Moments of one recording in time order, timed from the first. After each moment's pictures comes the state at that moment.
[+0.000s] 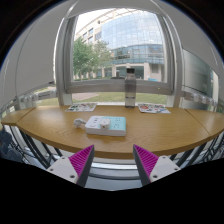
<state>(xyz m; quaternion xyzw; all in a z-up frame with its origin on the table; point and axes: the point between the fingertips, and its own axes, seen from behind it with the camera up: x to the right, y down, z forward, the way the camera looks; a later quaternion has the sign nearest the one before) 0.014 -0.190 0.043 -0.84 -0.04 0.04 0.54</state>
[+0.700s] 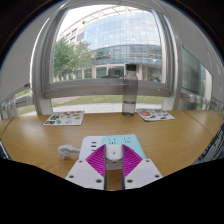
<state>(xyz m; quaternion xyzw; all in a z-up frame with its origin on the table) -0.023 -0.037 0.026 -0.84 0.05 -0.04 0.54</state>
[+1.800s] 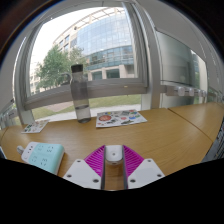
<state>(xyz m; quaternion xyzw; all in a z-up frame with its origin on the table) 0.191 -0.007 0.014 -0.82 0.09 -0.02 0.56</state>
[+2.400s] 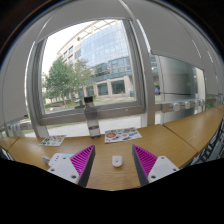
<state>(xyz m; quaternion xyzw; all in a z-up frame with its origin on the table) 0.181 -0.100 0.133 -0.79 0.07 0.01 0.61</state>
